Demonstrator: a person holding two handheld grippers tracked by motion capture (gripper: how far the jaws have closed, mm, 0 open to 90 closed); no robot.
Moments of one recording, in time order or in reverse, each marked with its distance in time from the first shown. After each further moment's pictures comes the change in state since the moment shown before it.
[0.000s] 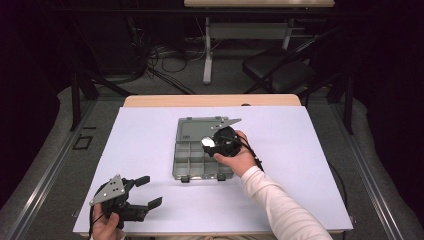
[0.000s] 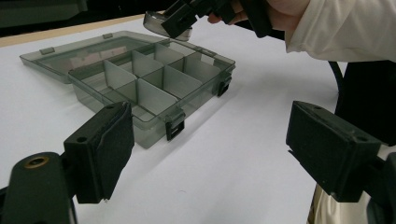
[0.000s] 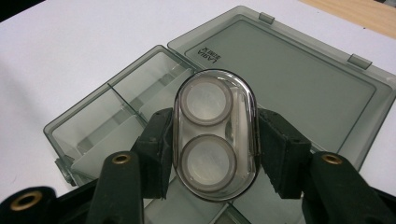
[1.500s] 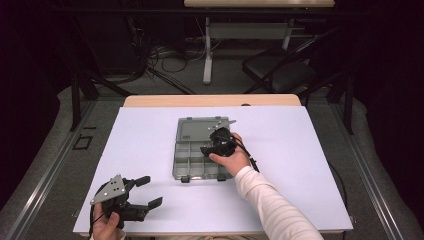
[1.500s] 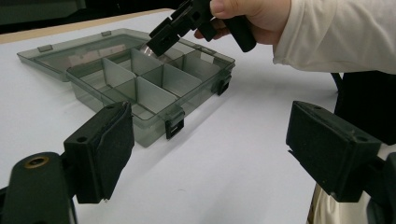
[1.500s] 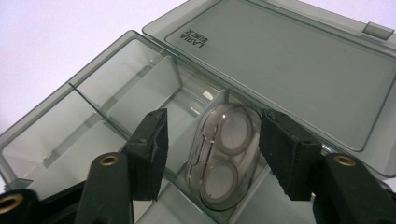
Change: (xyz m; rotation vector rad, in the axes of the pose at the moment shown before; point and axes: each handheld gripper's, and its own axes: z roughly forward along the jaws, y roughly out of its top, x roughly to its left) left arm 0.001 0.000 0.001 0.009 -0.003 -0.001; right arm -0.006 -0.007 0.032 0.037 -0.025 0.075
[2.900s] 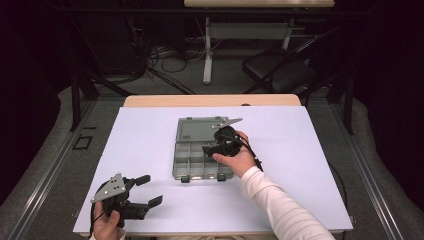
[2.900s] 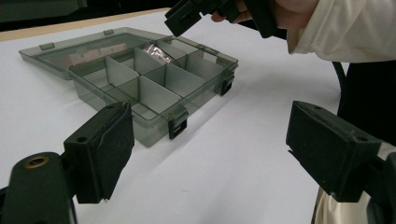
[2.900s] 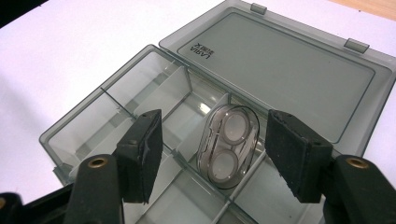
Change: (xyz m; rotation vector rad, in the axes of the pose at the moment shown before) left arm 0.003 0.000 0.002 0.002 0.002 -0.008; right arm 0.004 0.005 -0.032 -0.025 0.009 -0.005
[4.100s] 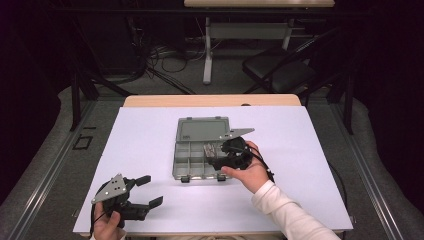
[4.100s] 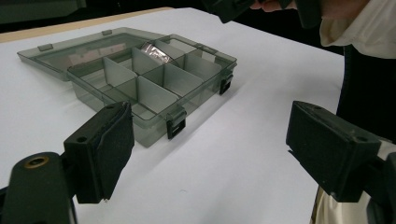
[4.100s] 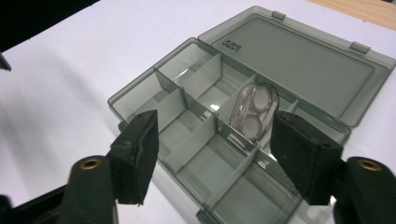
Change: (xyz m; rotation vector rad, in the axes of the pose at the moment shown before) left arm -0.002 0.000 0.001 0.001 -0.001 0.010; right arm 0.022 -0.021 -0.056 -0.039 0.048 -0.052
